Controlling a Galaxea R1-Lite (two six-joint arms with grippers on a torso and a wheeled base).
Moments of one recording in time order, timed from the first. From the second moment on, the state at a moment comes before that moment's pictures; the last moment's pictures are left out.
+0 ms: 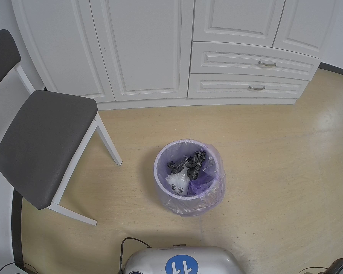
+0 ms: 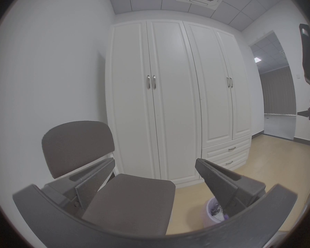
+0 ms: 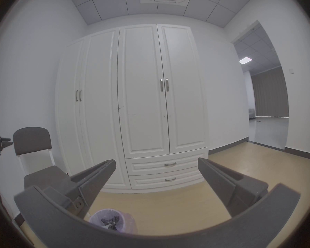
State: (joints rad) left arm -0.18 0.59 -0.40 -0.58 0.16 0.15; right arm 0.19 0.57 -0.40 -0.65 -0.22 -0.02
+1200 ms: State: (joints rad) left arm -0.05 0.09 -0.34 -0.14 0.15 0.03; right arm 0.01 0.04 -0.16 -0.53 -0.21 0.03
